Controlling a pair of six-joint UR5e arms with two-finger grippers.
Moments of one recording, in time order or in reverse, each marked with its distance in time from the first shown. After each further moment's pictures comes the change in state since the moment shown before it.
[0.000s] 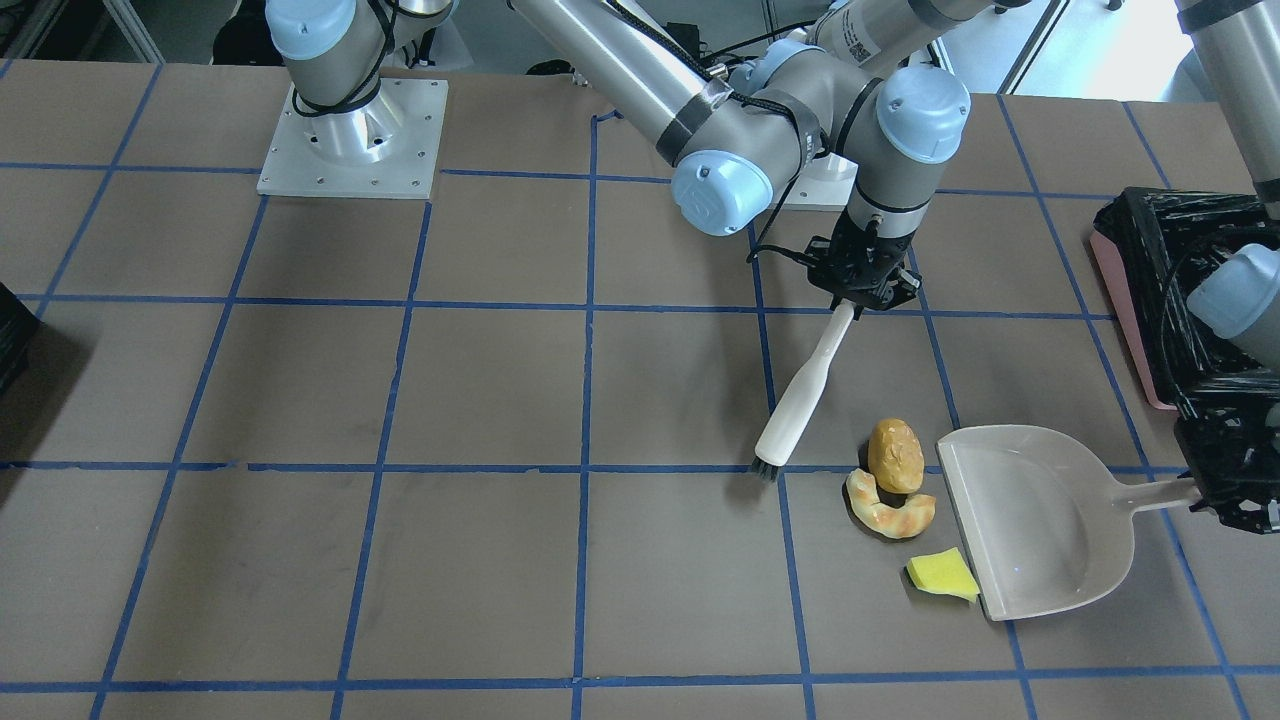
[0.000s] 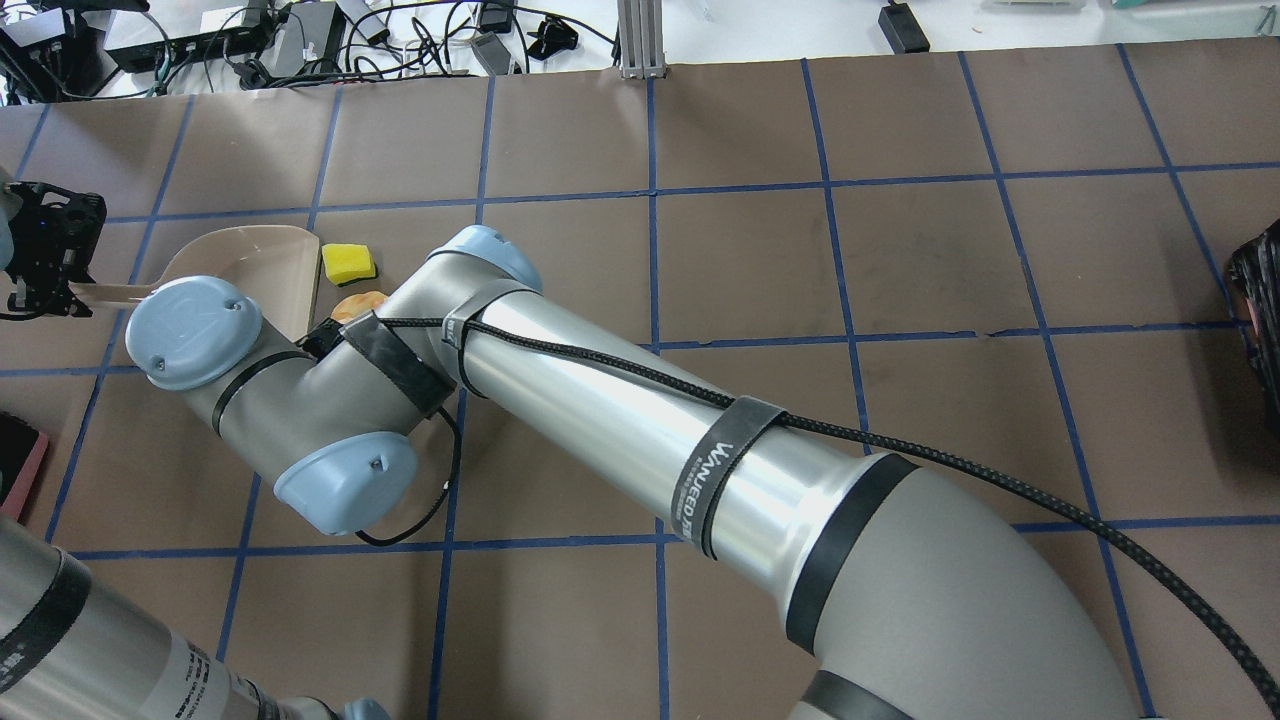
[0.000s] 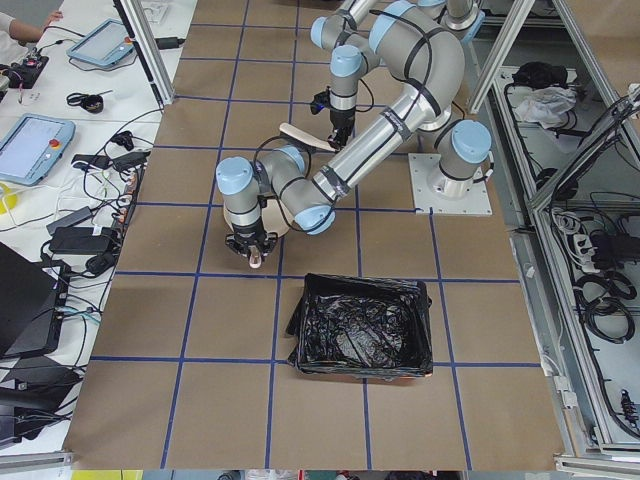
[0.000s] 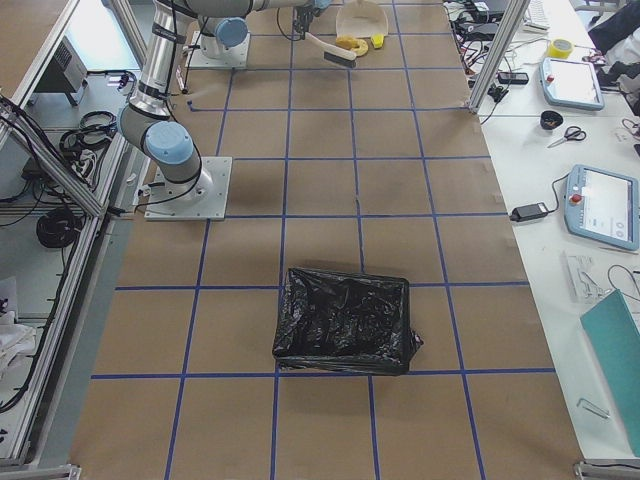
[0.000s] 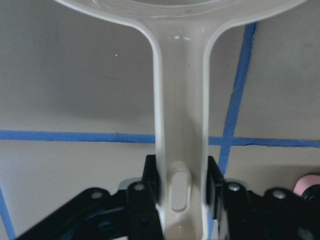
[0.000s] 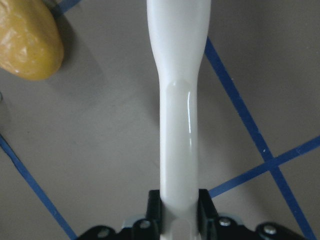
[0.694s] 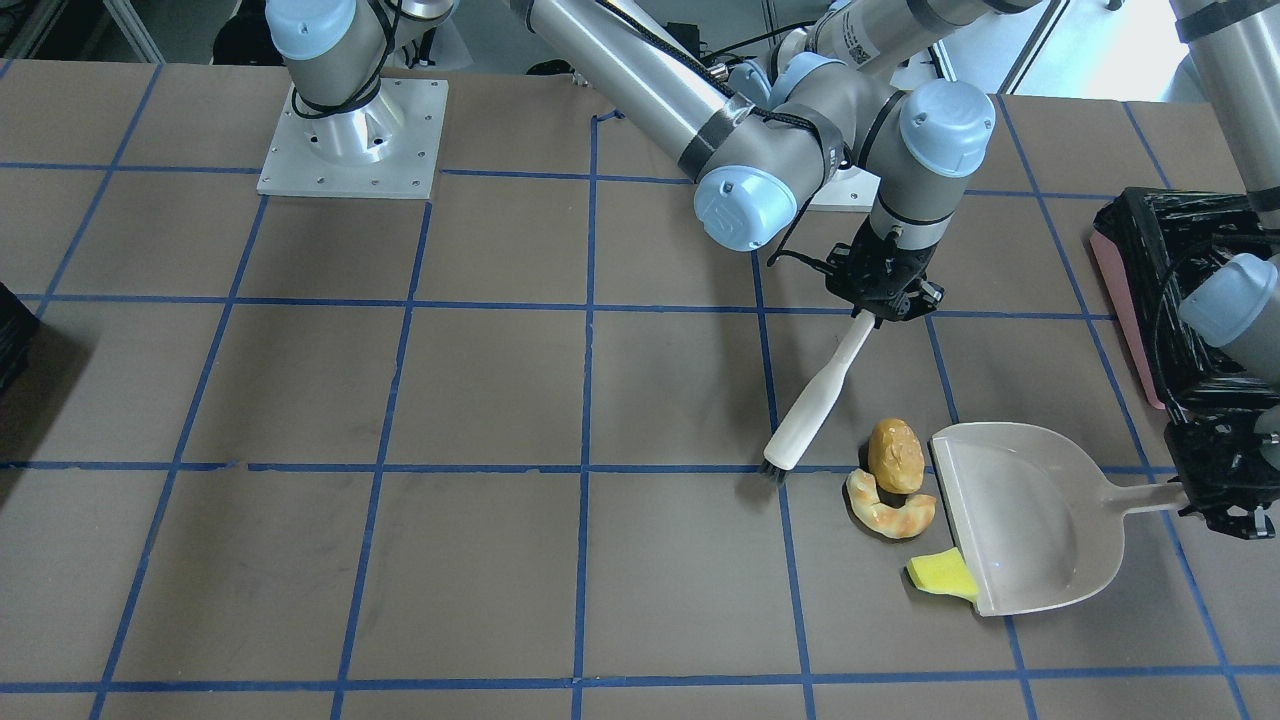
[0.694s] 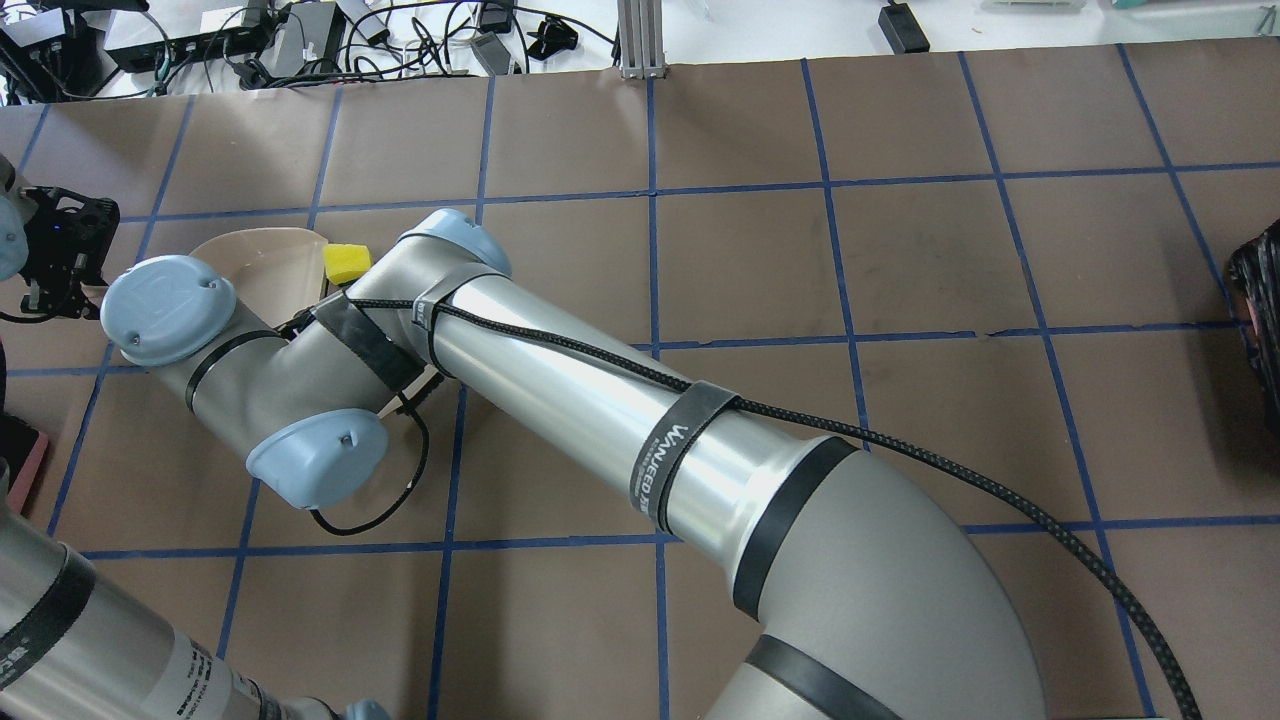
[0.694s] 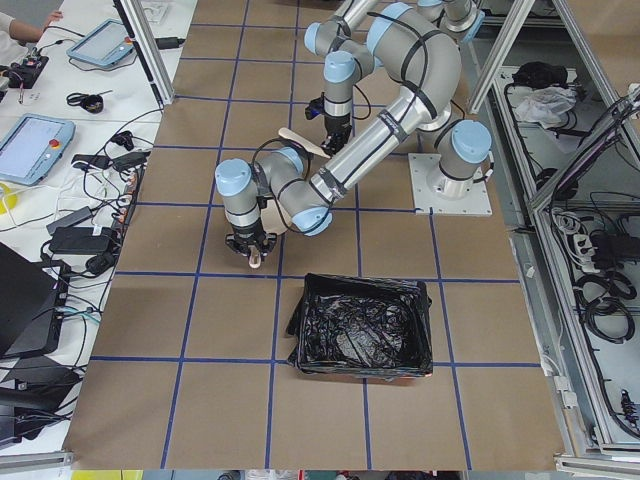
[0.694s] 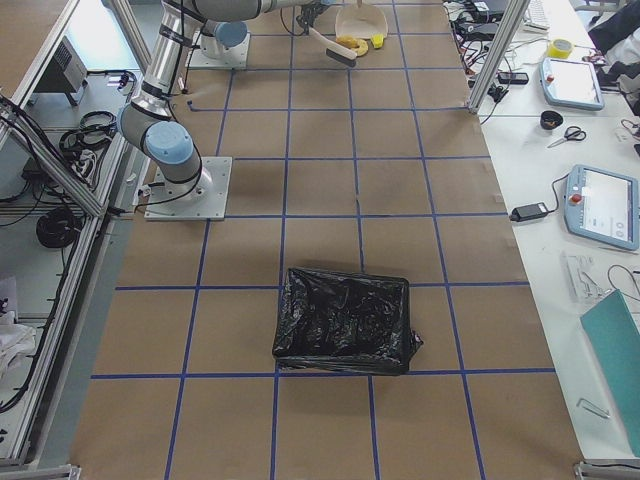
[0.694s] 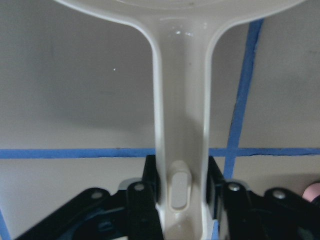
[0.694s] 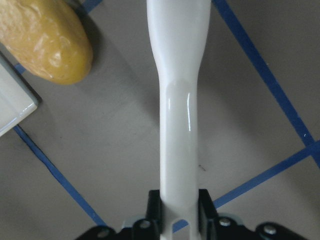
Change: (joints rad) left arm -0.007 -0.014 -0.001 0.004 -0.001 0.018; right arm 0.003 0.072 -0.116 0.021 0.031 0.127
